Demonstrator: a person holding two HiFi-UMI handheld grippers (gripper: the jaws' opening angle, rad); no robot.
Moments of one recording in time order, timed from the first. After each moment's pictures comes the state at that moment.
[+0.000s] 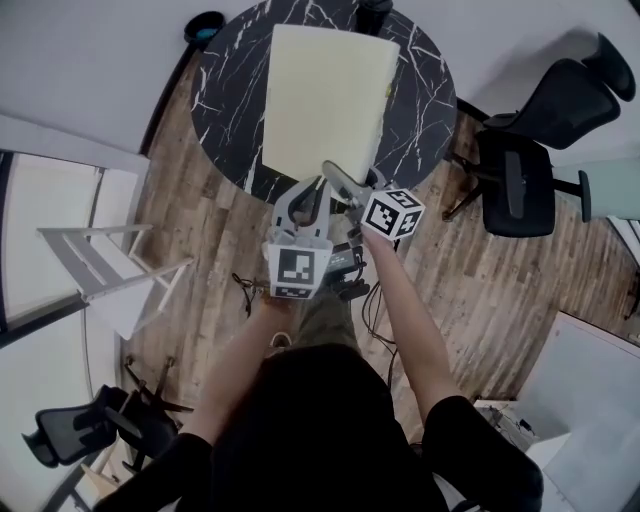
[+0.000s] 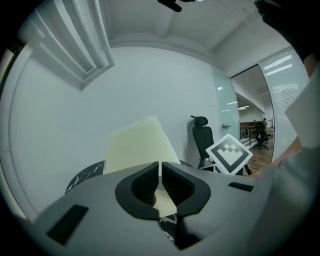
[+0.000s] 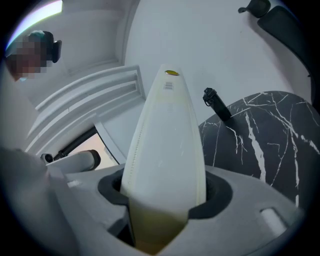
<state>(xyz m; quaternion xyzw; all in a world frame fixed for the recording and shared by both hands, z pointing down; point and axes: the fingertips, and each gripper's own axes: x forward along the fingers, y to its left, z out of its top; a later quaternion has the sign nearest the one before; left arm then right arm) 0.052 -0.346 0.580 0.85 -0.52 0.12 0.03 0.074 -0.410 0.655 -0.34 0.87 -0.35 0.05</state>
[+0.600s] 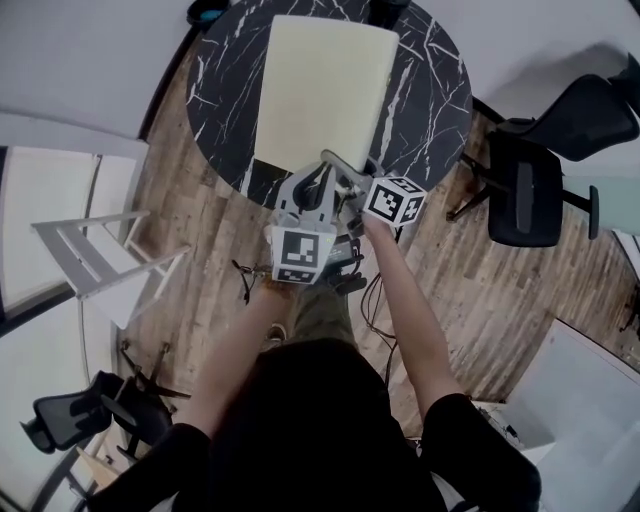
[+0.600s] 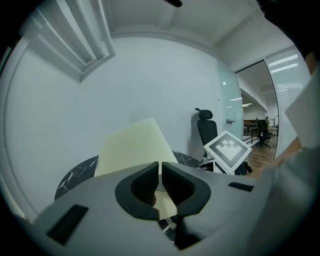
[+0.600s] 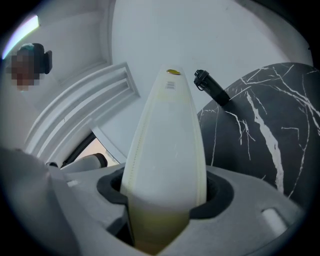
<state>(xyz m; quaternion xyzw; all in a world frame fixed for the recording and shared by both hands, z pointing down) 0.057 -0.412 0.624 0.84 -0.52 0.14 0.06 0.062 -0.465 0.697 -0.30 0.86 -0.42 0.05</state>
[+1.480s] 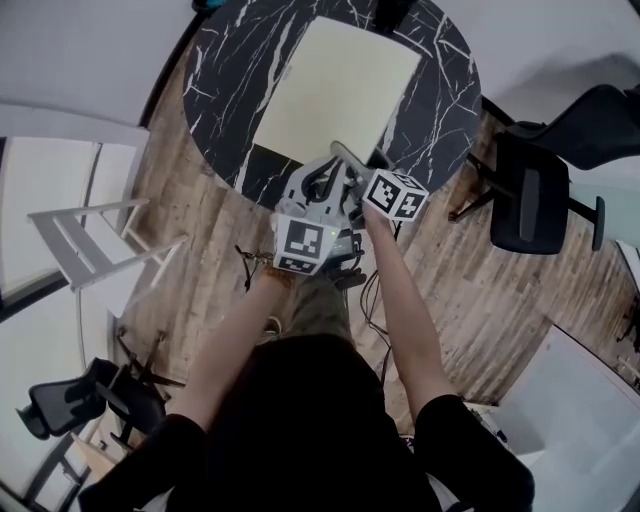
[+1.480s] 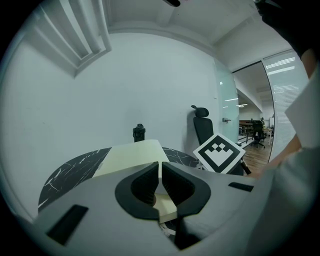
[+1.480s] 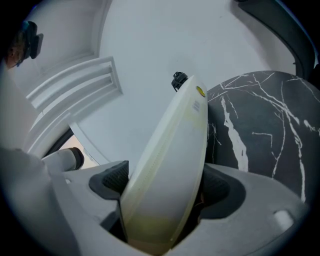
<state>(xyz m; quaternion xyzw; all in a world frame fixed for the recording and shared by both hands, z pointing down) 0.084 -0.435 0.658 0.86 -0.49 0.14 0.07 0.100 -0.497 0.758 -0.39 0.81 -0.43 -0.01</state>
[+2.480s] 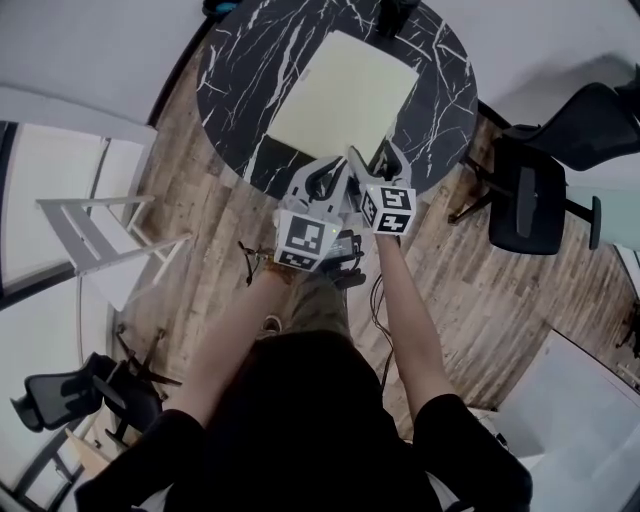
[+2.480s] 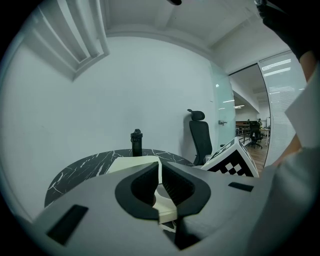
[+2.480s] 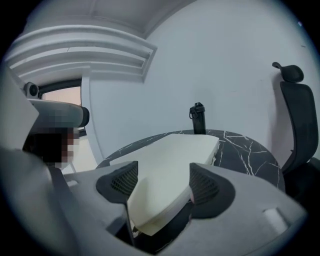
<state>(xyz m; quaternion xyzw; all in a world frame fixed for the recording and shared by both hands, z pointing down) 0.084 -0.402 0.628 0.86 -0.48 0.13 0.06 0.126 -0.469 0.720 -0.48 0.85 -0.16 -0.12</state>
